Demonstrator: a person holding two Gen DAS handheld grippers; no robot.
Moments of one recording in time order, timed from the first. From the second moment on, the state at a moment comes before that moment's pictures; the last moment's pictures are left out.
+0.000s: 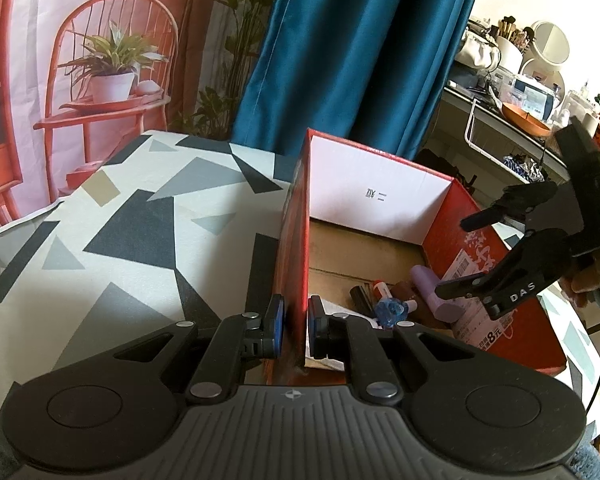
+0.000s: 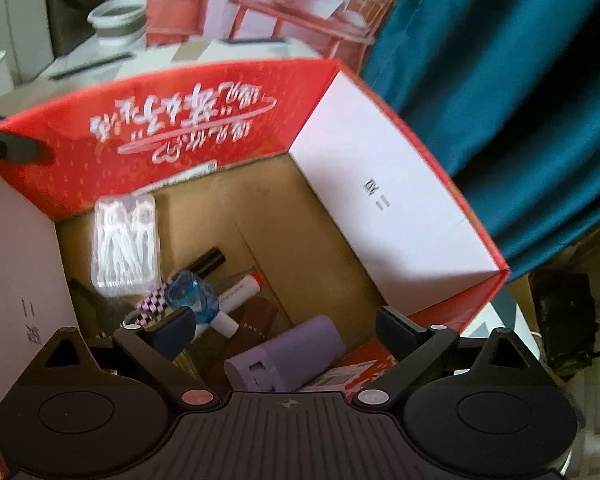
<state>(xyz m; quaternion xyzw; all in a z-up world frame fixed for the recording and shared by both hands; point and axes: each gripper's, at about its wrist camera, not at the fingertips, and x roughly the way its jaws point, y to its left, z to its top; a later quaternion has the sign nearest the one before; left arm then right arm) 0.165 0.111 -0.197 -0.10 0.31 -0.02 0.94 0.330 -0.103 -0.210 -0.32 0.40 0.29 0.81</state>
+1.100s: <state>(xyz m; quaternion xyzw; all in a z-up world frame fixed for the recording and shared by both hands) 0.156 0.108 -0.151 -0.09 0.28 -0.03 0.96 0.245 -0.158 -0.122 0.03 0.29 0.15 0.95</state>
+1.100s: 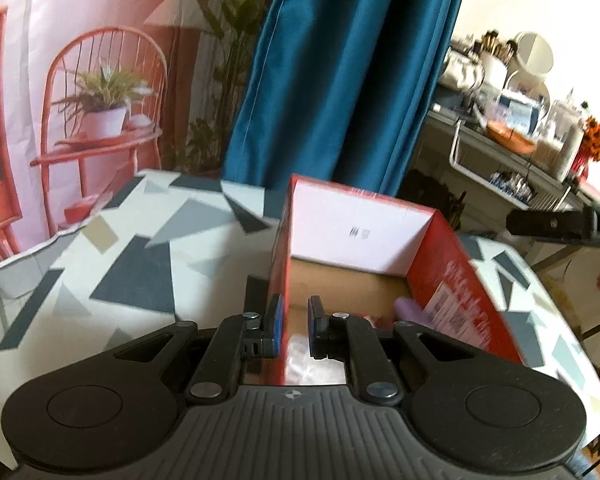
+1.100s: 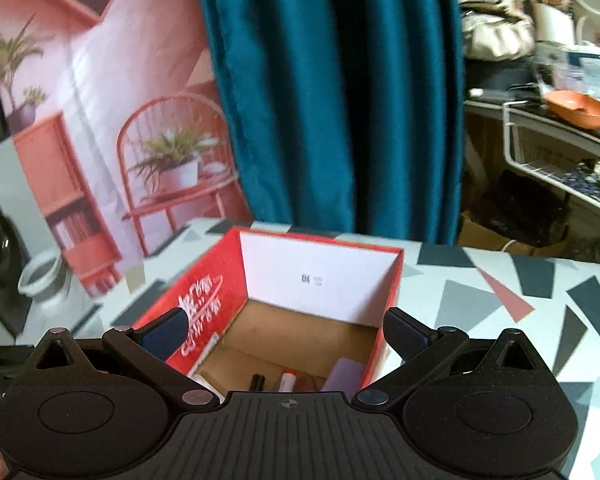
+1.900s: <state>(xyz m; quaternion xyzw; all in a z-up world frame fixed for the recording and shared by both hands) 0.012 0.044 0.029 -0.01 0.11 0.01 0.99 0.039 -0.177 0.021 0.06 0.14 0.04 0.99</state>
